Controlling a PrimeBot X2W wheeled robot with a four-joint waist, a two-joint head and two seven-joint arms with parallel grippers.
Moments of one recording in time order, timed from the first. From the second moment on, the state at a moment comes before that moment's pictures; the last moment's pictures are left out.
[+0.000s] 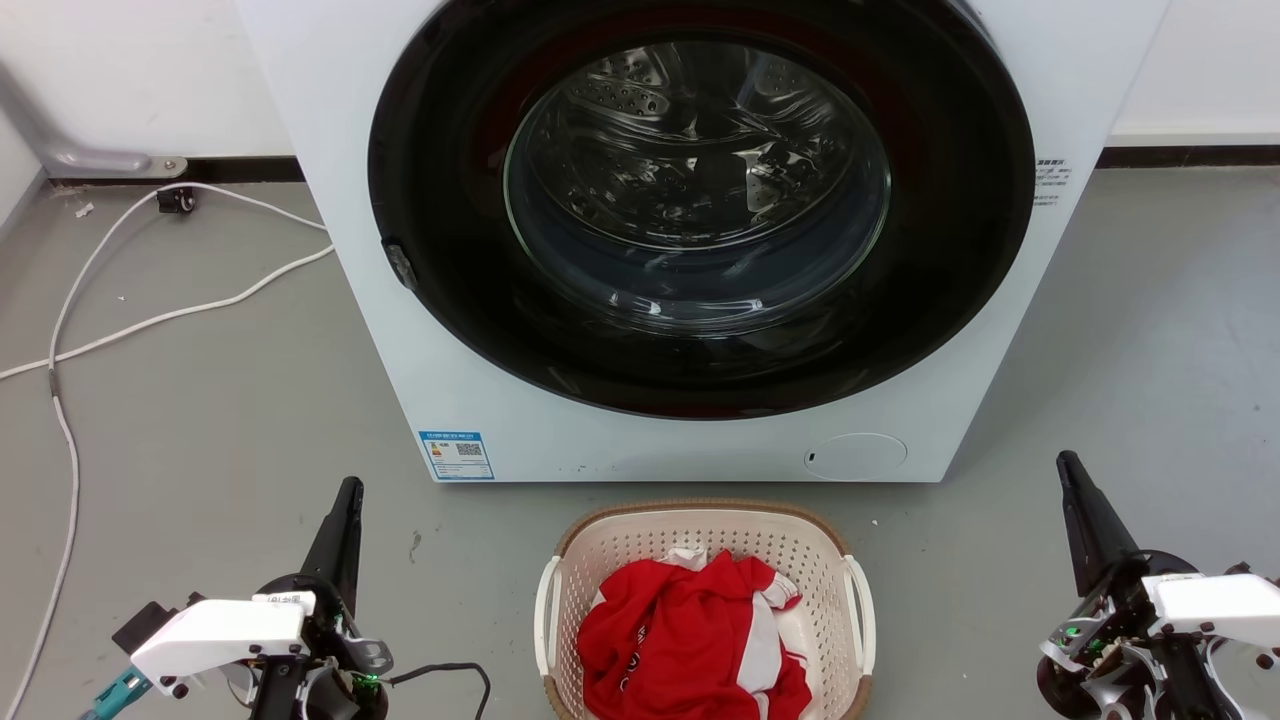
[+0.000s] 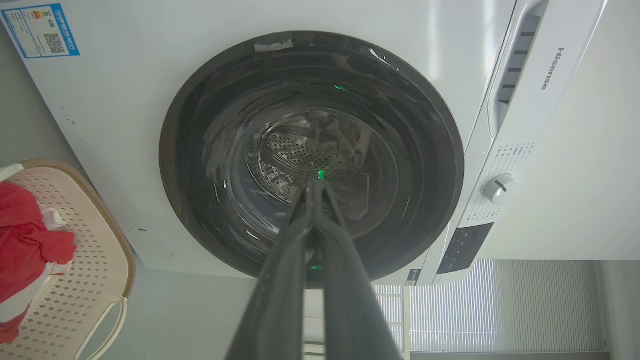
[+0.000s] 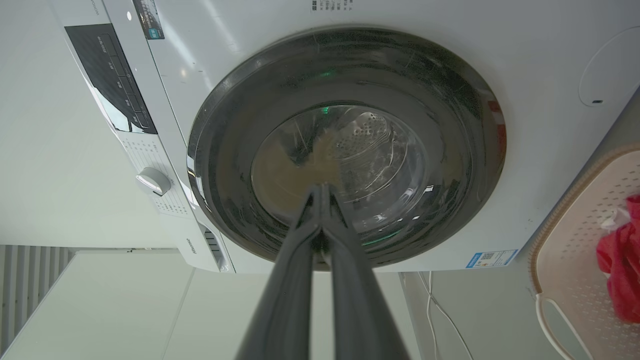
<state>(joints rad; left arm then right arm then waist) -0.10 0.07 0.09 0.24 -1.63 -0.13 0.09 -0.10 -0.06 -0.11 0.25 1.62 0.13 0.11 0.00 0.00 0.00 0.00</state>
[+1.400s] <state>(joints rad) -0.10 0.06 0.10 0.25 -1.62 -0.13 0.10 -0.10 -0.06 -0.11 0.25 1.61 0.13 0.11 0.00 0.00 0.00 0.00</state>
